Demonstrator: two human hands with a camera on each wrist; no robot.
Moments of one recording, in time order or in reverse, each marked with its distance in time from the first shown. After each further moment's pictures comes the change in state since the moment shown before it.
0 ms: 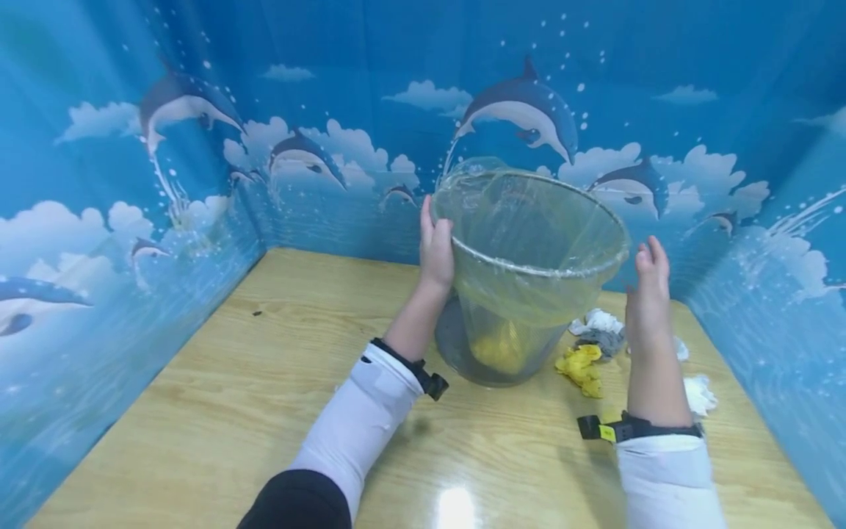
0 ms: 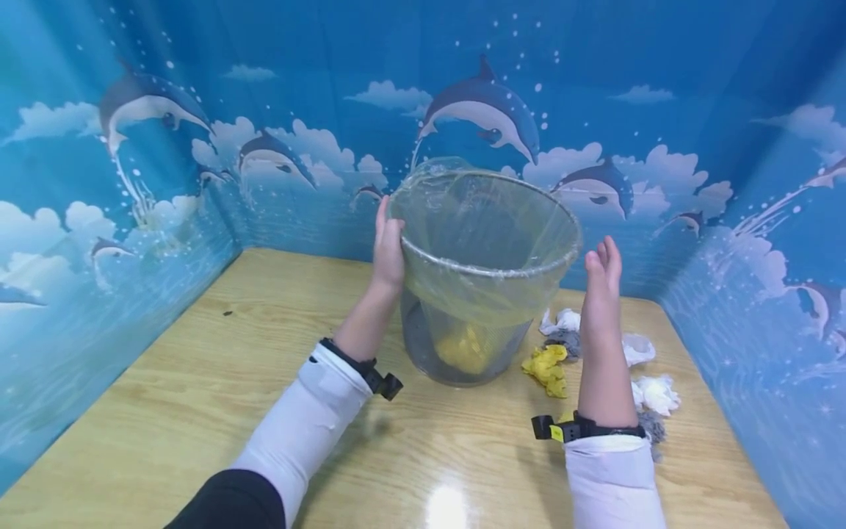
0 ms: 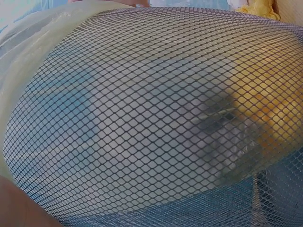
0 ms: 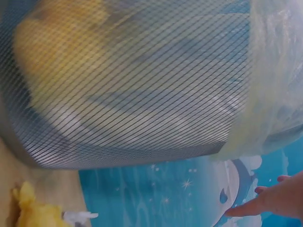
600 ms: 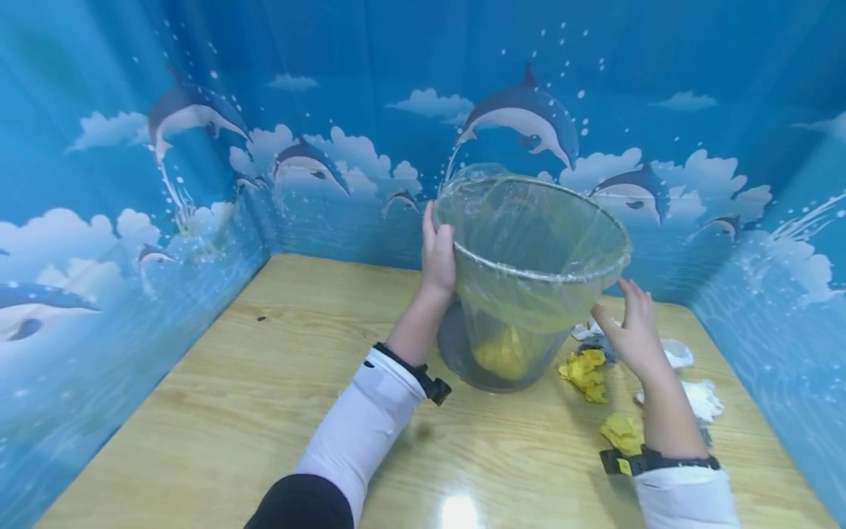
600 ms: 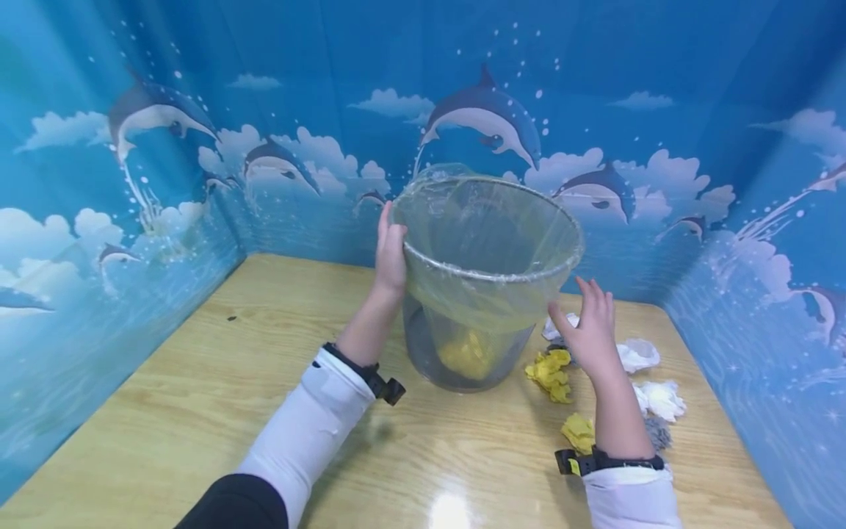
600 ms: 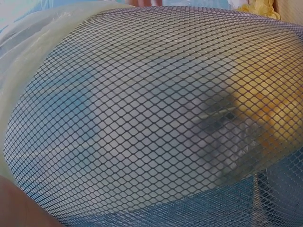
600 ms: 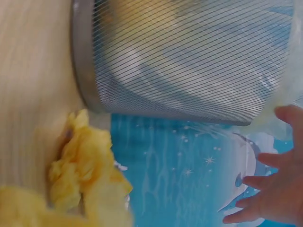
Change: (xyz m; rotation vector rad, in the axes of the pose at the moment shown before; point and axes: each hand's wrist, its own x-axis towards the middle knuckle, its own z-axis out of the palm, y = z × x) left_hand -0.003 0.002 -0.001 -0.006 -0.002 0.002; right_hand -0.008 0.040 -0.023 -0.858 -0.216 -0.118
